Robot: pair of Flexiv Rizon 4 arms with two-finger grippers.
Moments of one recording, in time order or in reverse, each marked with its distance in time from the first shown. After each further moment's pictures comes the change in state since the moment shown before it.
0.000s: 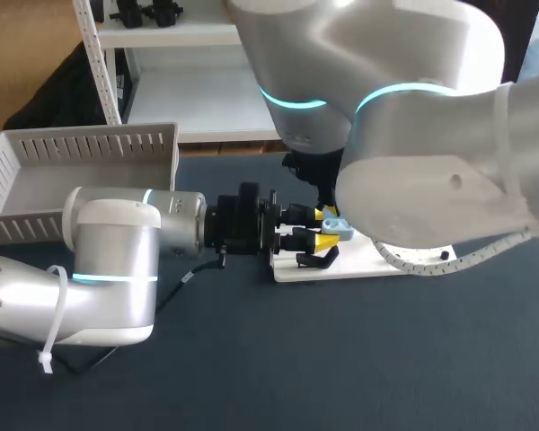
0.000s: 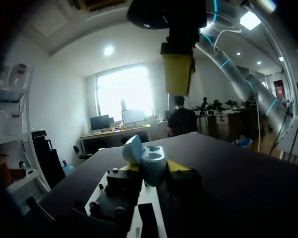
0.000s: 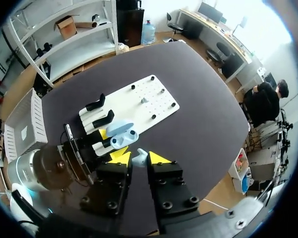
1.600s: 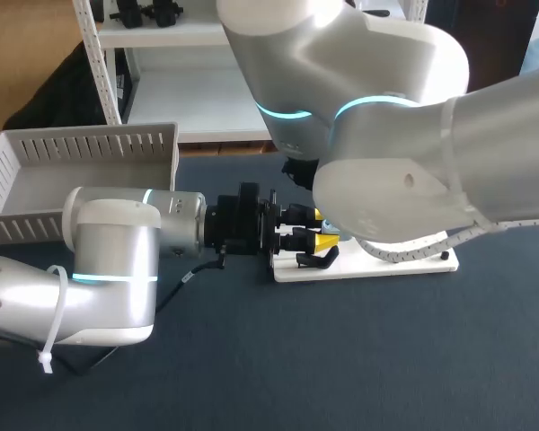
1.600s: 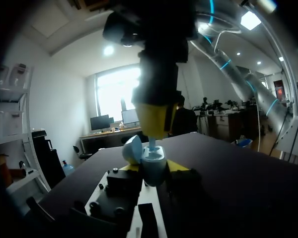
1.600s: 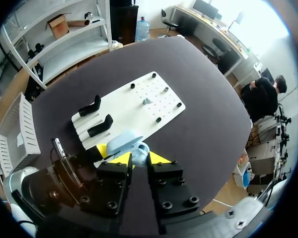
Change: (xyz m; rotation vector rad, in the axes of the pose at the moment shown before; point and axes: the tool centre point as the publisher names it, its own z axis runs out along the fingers) left arm 0.000 0.000 0.000 0.000 0.000 0.000; right arm -0.012 0.017 0.041 0.037 0.023 0.045
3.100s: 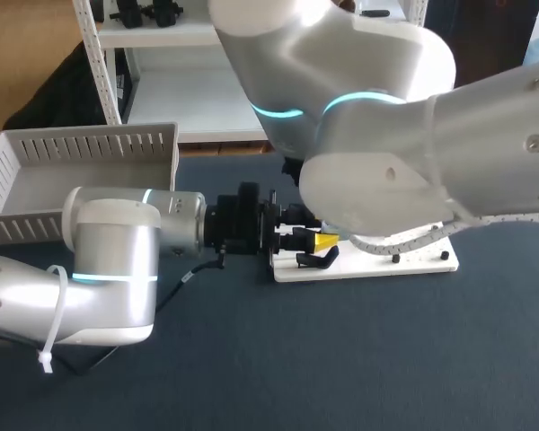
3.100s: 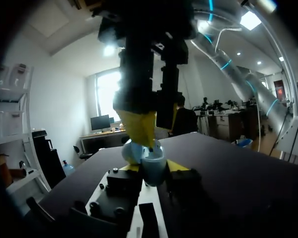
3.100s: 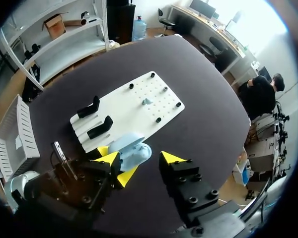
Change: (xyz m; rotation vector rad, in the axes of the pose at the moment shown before) left arm 0.000 0.001 0.000 -0.002 0.000 0.000; right arm -0.003 0.005 -0.002 0.017 0.005 0.022
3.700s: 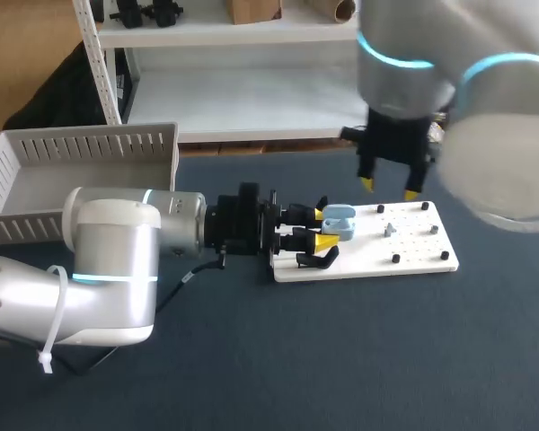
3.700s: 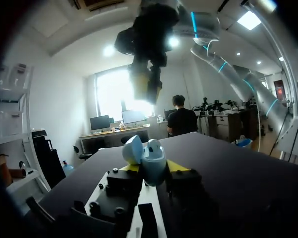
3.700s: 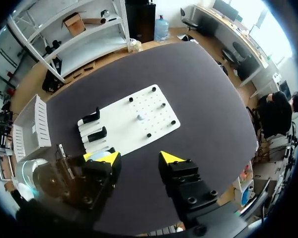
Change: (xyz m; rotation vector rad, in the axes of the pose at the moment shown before) left arm 0.000 -0.001 0.000 0.002 0.000 0.000; right arm -0.049 -0.061 -0.017 -0.199 0.035 -0.139
